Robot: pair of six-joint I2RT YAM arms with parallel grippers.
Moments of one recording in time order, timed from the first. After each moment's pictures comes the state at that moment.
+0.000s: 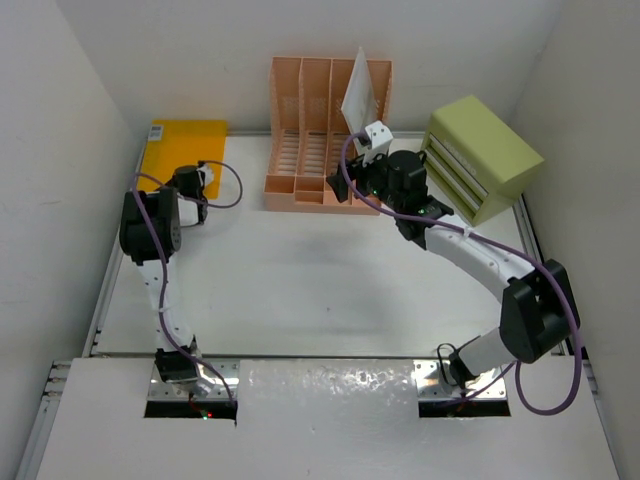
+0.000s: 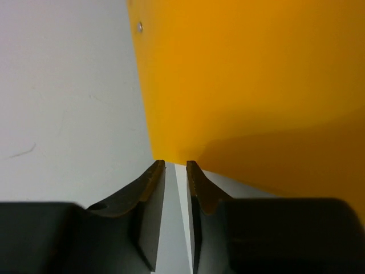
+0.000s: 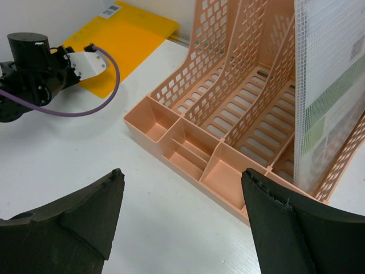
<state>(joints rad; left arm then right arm) 0.13 2.26 1.23 0.55 -0.62 1.06 0.51 1.49 1.05 0.27 -0.12 0.06</state>
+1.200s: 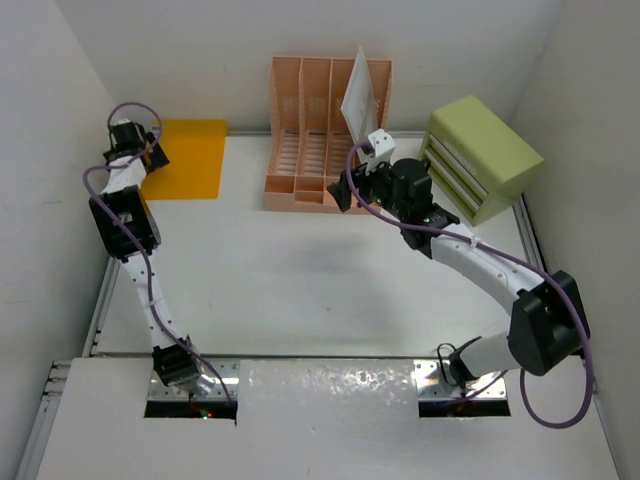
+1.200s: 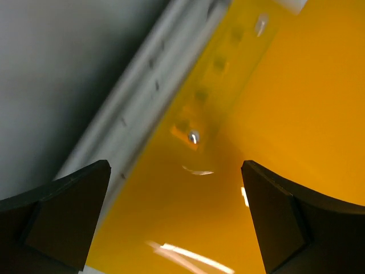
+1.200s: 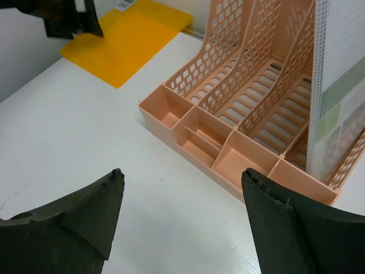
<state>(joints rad) 0.38 2.47 2.10 -0.30 -0.14 -0.17 0.52 1.43 0.98 0.26 -0.15 0.07</state>
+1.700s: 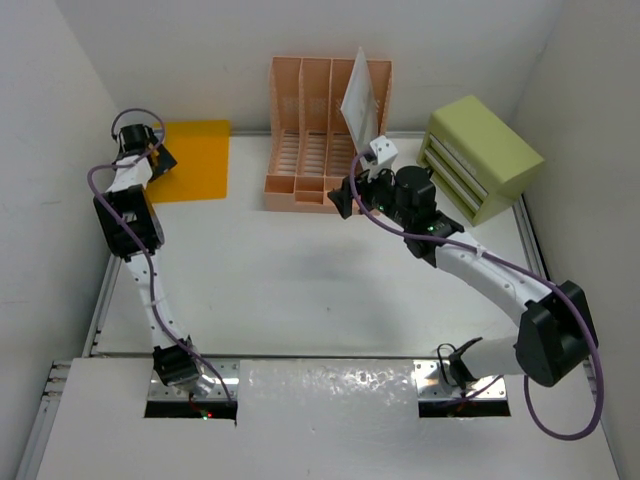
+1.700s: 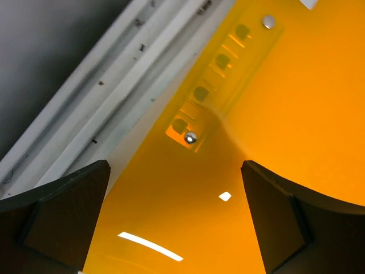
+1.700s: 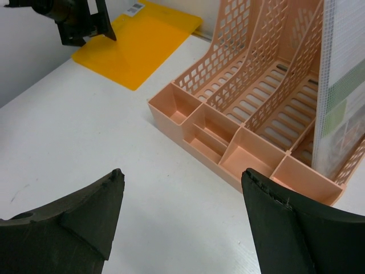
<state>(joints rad) 0.34 2.49 2.09 -0.41 -0.18 -0.38 0.53 1.36 0.93 0.27 -0.15 0.08</state>
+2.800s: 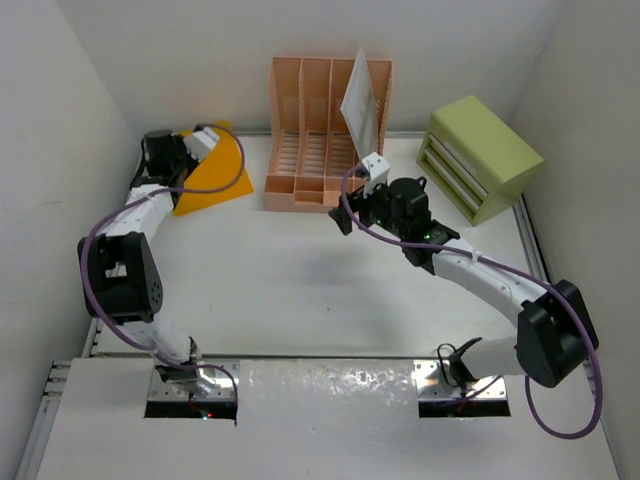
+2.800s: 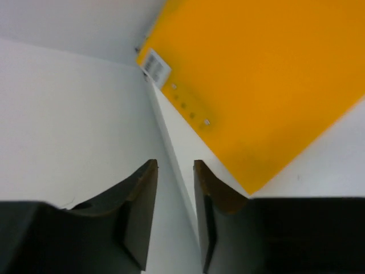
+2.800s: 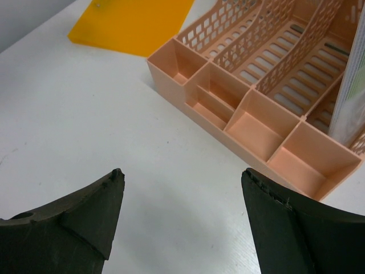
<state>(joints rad) 0.14 1.66 1.26 -0.09 -0.01 0.80 0.56 1.36 0.86 0.23 -0.15 0.04</state>
